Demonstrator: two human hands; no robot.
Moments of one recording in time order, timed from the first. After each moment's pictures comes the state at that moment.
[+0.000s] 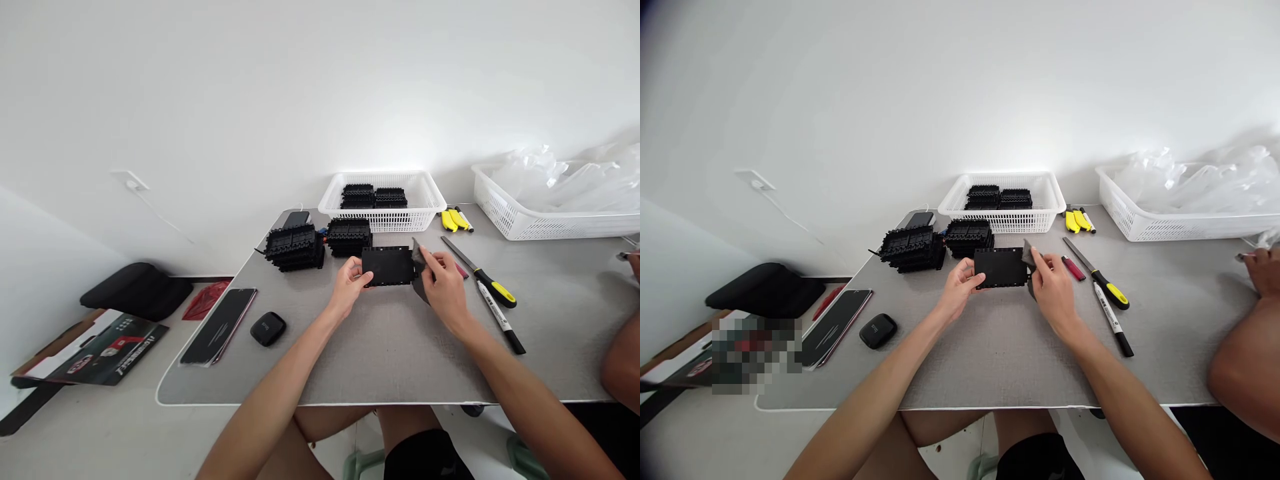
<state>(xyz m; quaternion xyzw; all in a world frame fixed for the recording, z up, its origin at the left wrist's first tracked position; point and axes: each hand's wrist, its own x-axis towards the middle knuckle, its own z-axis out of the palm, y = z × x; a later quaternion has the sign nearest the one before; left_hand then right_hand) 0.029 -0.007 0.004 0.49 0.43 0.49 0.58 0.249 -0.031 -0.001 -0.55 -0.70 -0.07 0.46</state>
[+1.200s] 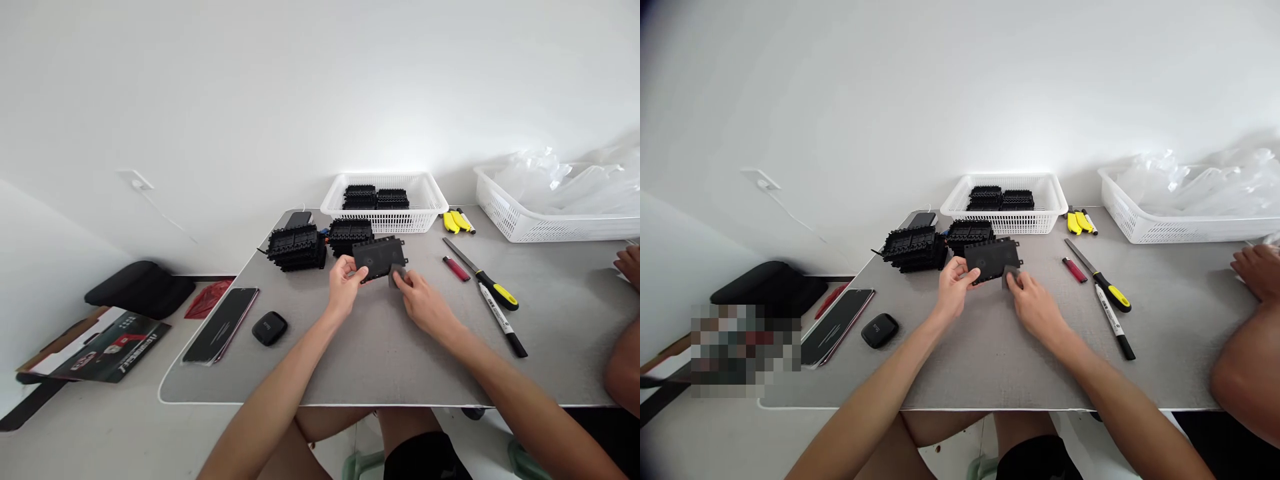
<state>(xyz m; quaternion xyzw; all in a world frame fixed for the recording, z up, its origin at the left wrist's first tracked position) 0.030 -0.007 0.005 0.46 0.44 0.58 0.51 0.224 -0.042 -0.013 -0.49 -0.84 -0.01 0.24</state>
